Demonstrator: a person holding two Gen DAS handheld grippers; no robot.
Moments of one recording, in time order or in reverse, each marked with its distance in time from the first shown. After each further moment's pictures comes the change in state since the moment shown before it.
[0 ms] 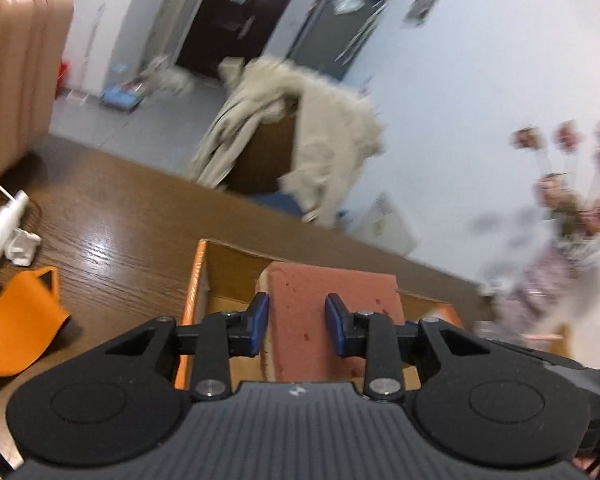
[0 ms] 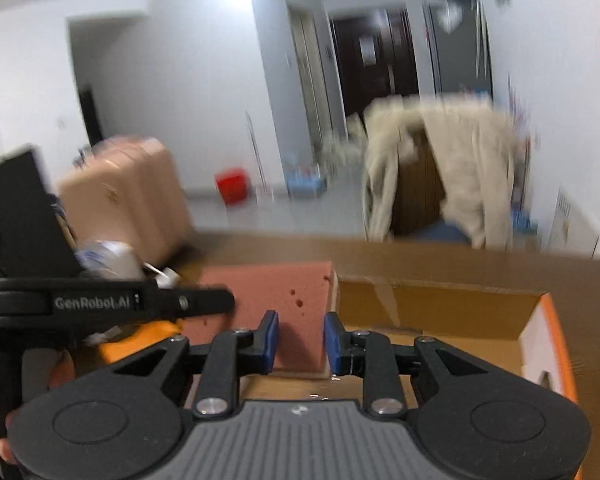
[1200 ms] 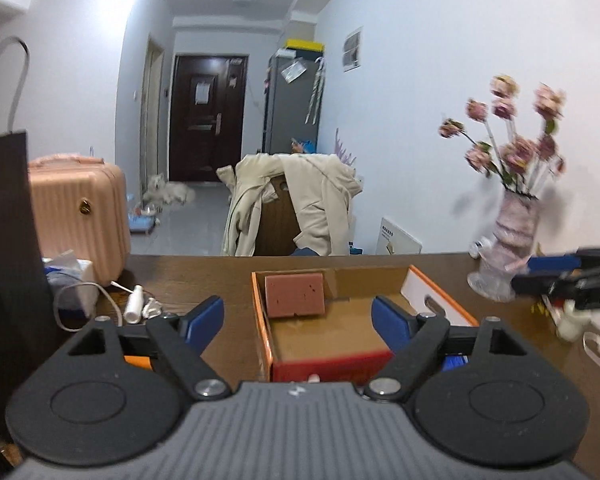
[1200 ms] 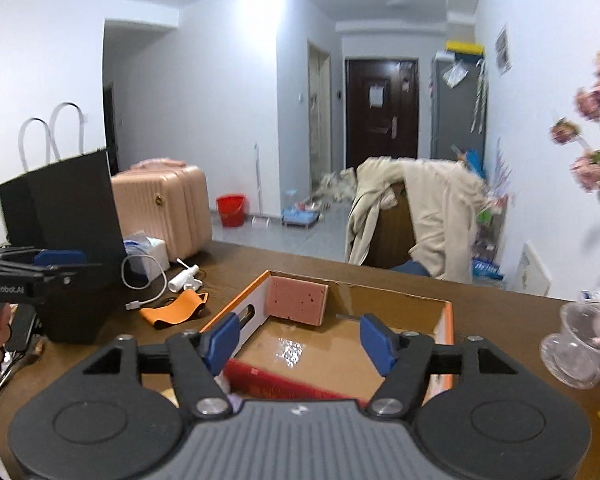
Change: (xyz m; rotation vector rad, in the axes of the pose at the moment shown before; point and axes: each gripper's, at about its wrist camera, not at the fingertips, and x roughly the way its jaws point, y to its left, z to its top) left arm -0.279 -0.047 -0.124 0.400 -0.273 0.090; right arm -0.271 0.034 -0.099 -0.170 -0.226 -0.057
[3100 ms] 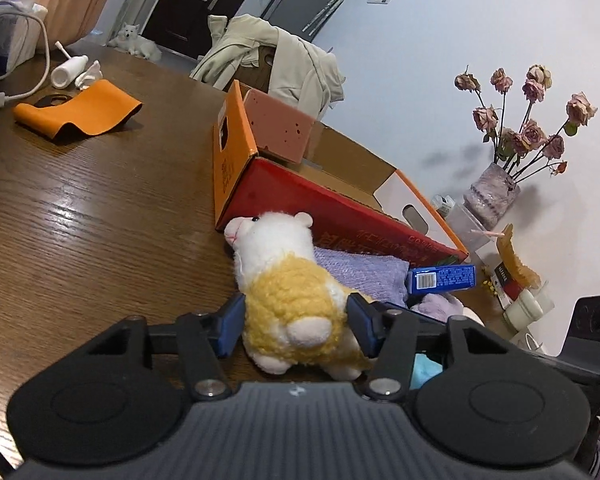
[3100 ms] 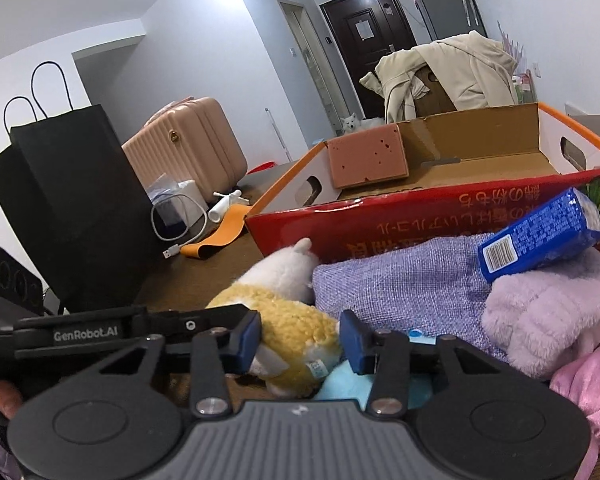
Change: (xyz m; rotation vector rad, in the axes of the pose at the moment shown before) left arm 0.126 0.060 -0.142 -0.422 0.277 -0.276; right arm 0.146 0.059 -0.140 0.318 0.146 0.190
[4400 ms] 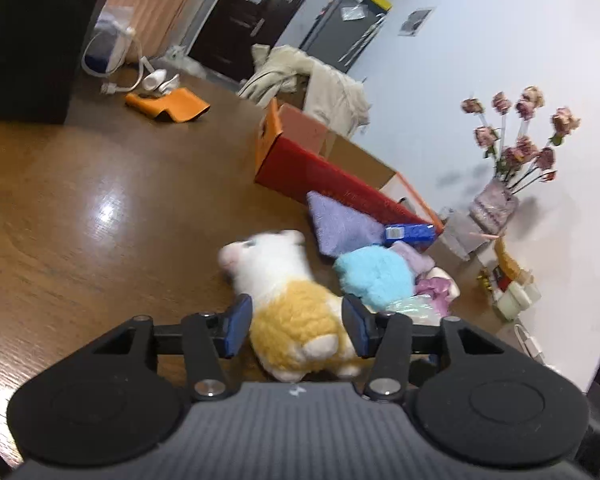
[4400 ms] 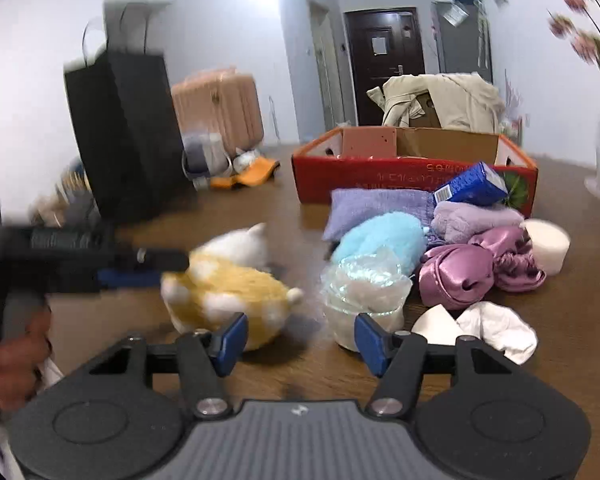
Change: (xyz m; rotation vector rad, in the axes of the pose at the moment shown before) left arm -0.137 -0.044 -0.092 -0.053 -0.102 0.104; right arm -0.142 0.056 -0.091 -0.132 -0.020 -0.034
